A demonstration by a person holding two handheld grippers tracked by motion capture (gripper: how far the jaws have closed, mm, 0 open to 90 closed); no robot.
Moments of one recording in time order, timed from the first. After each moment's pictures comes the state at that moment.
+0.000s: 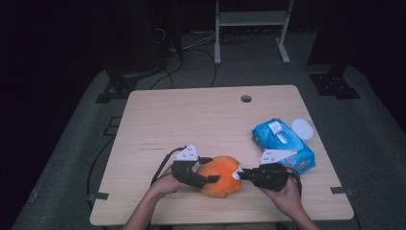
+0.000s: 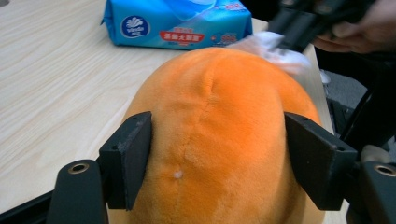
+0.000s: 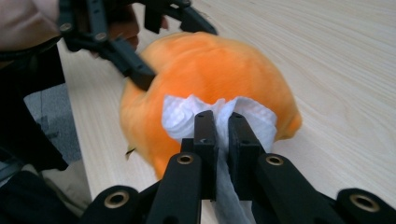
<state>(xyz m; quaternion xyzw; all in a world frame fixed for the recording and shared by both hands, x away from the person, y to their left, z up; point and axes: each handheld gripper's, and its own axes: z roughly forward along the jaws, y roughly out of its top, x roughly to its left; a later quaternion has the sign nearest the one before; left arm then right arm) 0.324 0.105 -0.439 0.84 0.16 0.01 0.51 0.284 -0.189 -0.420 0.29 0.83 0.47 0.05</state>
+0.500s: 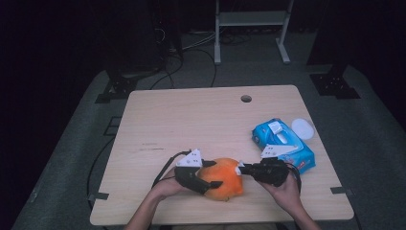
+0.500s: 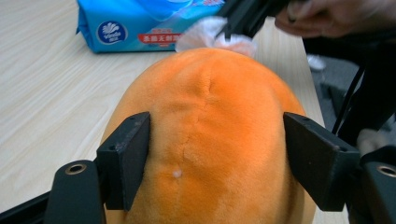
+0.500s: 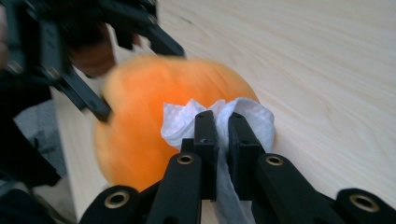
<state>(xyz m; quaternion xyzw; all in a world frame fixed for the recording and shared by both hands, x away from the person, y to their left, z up) 0.312 0.093 -0.438 0.85 0.11 0.03 0.51 0.297 -0.193 -0.421 0.32 0.82 0.48 0.04</state>
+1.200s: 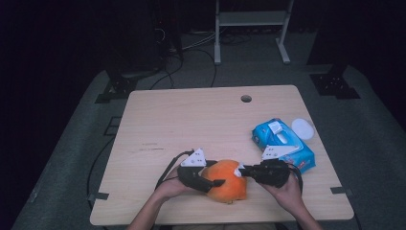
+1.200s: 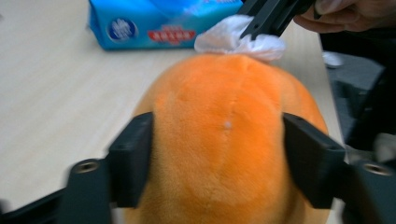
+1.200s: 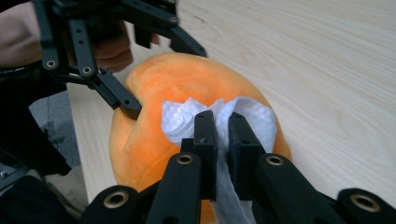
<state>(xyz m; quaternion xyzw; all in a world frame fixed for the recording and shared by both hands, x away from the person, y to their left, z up) 0.313 0.087 -0.436 0.86 0.14 0.04 0.50 0.294 -0.196 -0.418 0.30 0.82 0.48 0.03</state>
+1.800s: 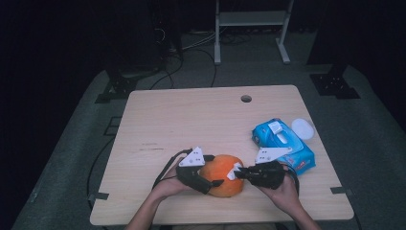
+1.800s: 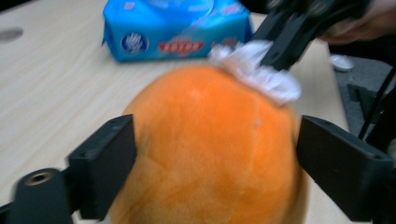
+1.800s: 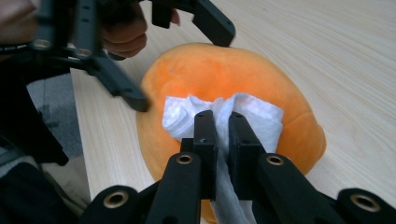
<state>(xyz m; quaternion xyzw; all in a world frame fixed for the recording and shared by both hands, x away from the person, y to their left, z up) 0.313 0.090 -0.433 0.85 0.14 0.07 0.50 0.288 -0.179 -0.414 0.26 0.84 0.47 0.05</state>
